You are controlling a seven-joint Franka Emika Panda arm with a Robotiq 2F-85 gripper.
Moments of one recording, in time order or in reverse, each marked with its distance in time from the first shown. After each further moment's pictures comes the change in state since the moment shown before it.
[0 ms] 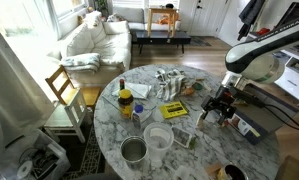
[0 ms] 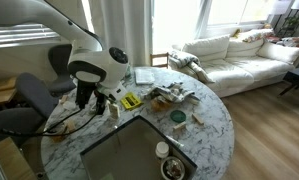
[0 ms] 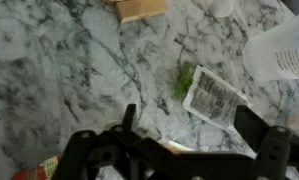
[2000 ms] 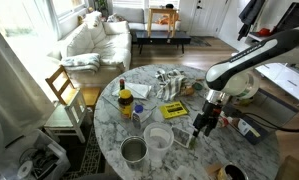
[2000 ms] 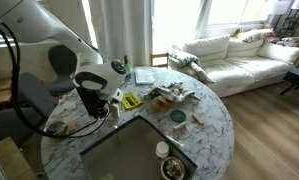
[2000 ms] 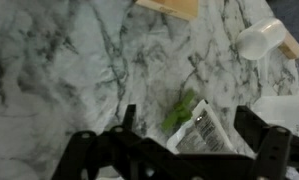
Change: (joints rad) arm 0.005 0.176 0.110 0.053 0.025 0.062 -0.412
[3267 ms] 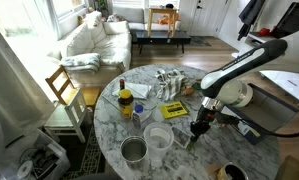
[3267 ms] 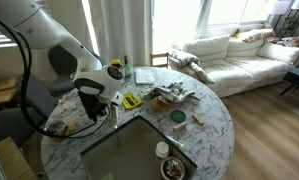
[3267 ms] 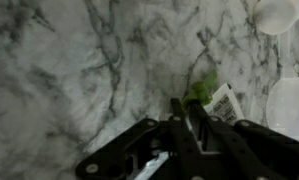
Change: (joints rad) arm -0.014 0.064 0.059 -0.004 0.081 0.147 -0.007
